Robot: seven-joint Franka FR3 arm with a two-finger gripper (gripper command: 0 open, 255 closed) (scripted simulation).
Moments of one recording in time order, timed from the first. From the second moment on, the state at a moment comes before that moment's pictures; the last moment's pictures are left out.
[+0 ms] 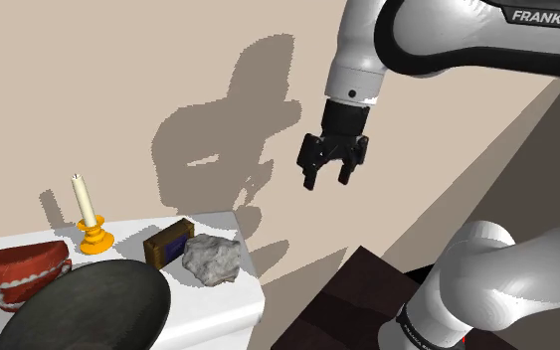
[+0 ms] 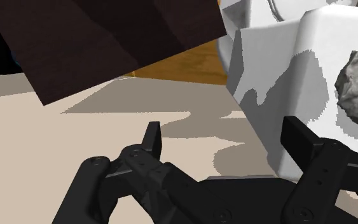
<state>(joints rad) 0.01 -0.74 0.22 -2.37 0.25 1.58 0.46</state>
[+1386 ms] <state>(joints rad) -0.11 -0.07 0.78 -1.95 0.21 1.90 1.45</state>
